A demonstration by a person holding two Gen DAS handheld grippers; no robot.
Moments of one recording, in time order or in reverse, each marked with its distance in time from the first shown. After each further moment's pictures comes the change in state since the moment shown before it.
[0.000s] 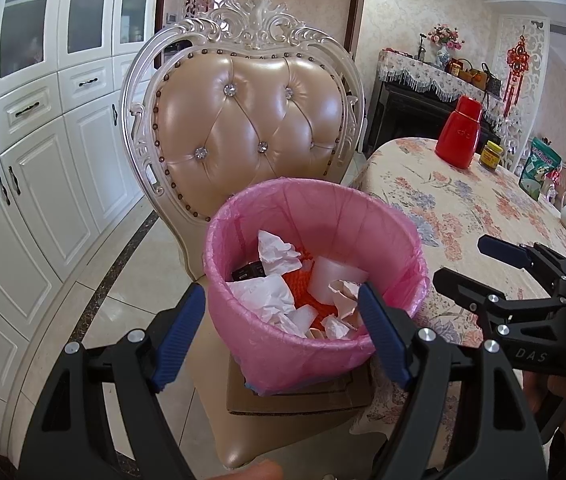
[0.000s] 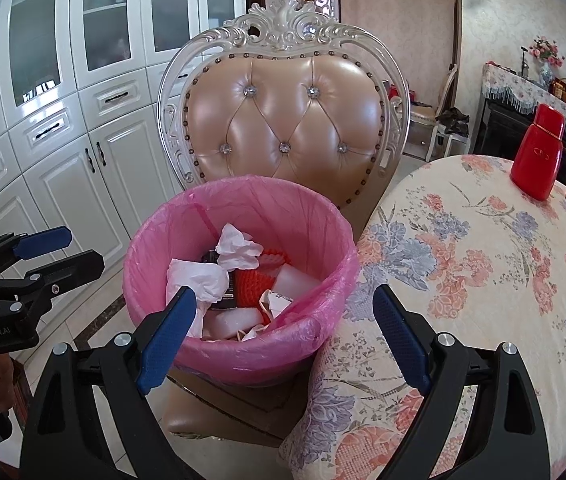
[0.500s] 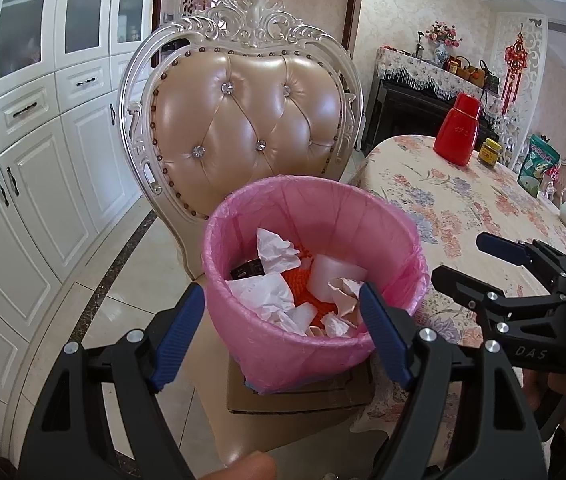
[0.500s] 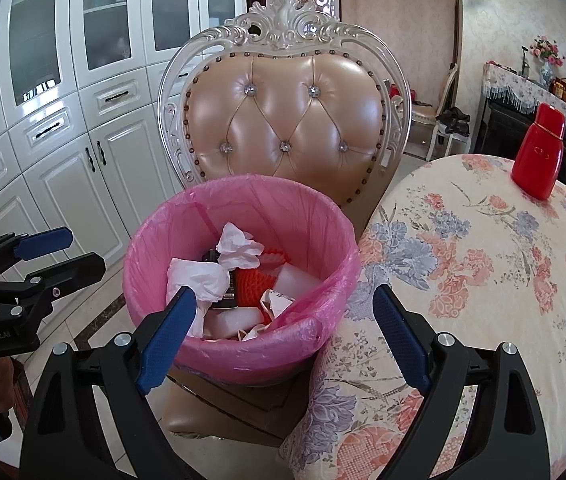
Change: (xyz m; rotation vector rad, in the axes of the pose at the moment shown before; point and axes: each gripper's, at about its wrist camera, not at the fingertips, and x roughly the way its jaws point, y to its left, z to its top) left arm 0.002 0.000 -0.001 0.008 0.005 -0.006; right arm 0.000 0.000 -0.001 0.000 0.001 0.001
